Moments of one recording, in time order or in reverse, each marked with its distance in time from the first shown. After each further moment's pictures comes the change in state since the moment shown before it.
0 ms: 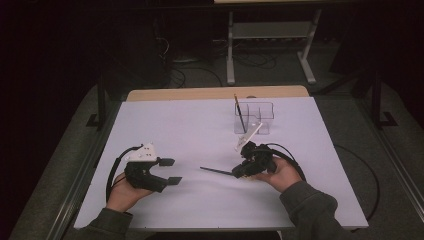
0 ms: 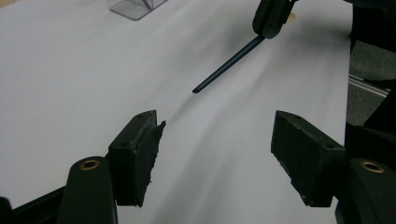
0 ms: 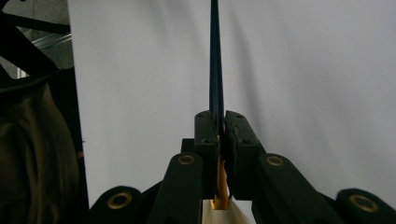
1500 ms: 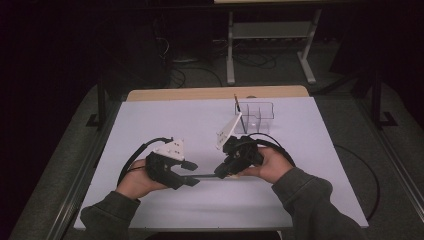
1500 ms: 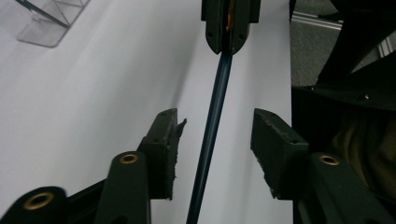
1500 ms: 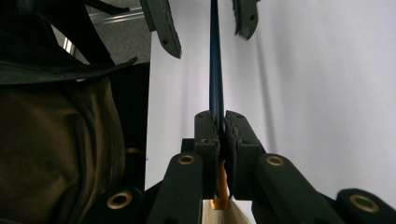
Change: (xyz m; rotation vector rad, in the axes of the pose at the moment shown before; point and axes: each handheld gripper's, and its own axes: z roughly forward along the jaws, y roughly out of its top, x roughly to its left) left arm -0.027 0.064 0.025 0.194 -0.186 0.225; right arm 0.036 0.061 -0.020 0.024 0.142 -0.224
